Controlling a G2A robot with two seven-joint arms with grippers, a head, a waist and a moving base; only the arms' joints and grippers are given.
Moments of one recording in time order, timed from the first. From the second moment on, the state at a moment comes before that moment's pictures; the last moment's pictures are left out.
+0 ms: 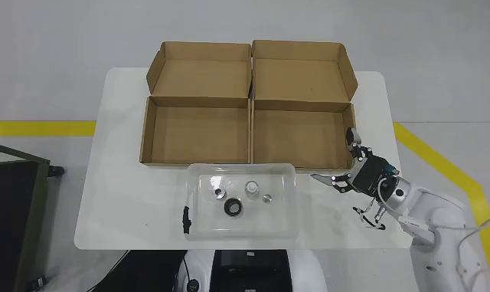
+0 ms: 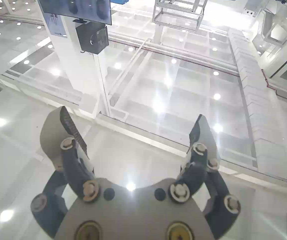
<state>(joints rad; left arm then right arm) -0.37 -0.34 -0.25 -1.16 3.07 0.41 0.06 -1.54 -1.19 1.70 -1.98 -1.40 -0.91 -0.02</state>
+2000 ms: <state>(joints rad) -0.37 -0.34 -0.25 -1.16 3.07 0.41 0.06 -1.21 -1.15 1.09 -1.89 -1.37 -1.01 0.39</state>
